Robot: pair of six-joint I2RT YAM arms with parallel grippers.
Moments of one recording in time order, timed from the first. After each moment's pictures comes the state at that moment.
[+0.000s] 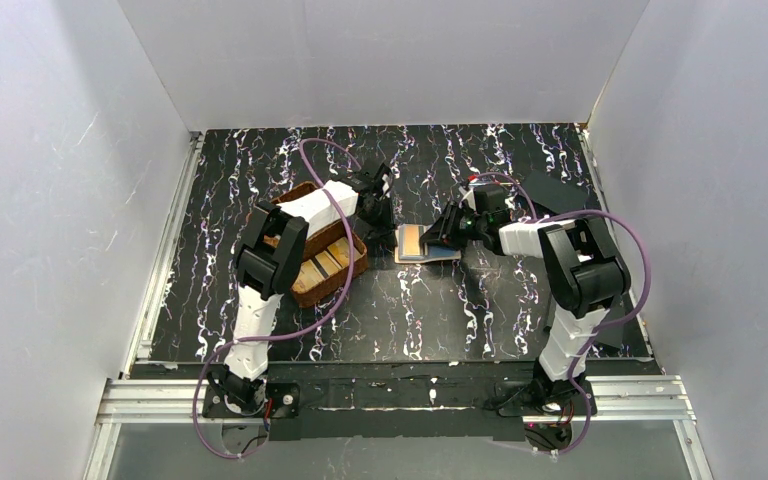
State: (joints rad) left arm -0.56 2.20 1.66 -0.63 0.27 -0.63; right arm 0.34 1.86 0.91 0.24 -0.57 0.72
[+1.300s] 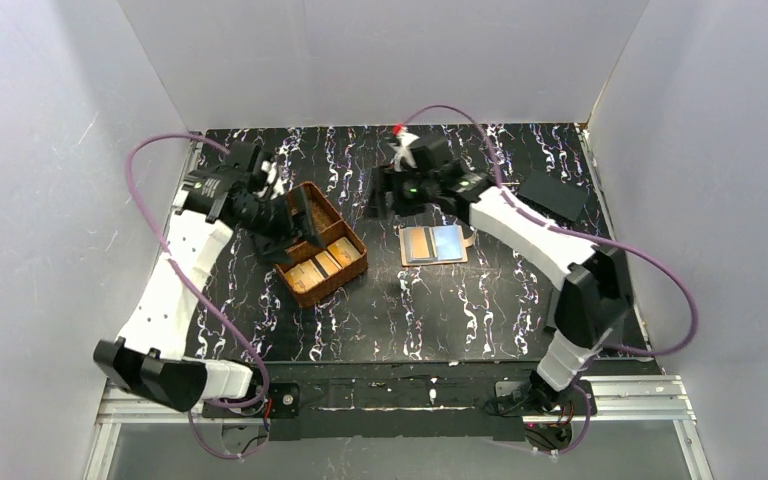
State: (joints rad) left arm -0.33 1.36 1.58 -1.36 0.27 -0.63; right arm 0.67 1.66 1.47 -0.46 -0.28 0.44
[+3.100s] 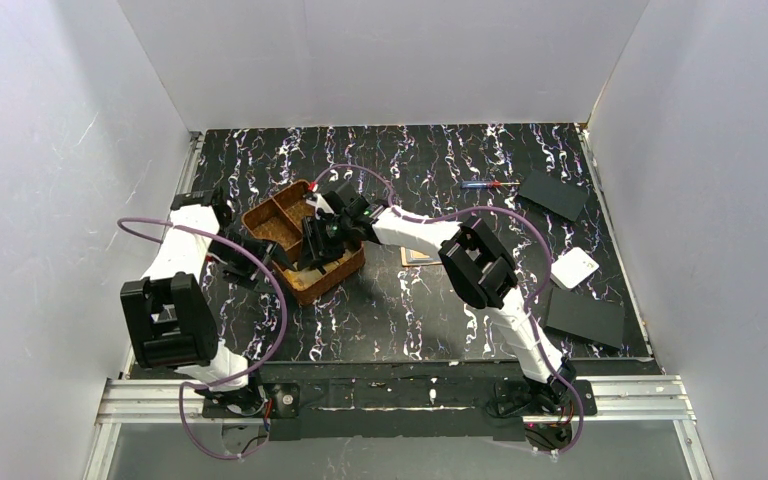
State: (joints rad) left arm 0.13 1.51 1.15 -1.37 0.45 -0.92; right arm 0.91 2.37 1.89 -0.29 -0.58 0.64
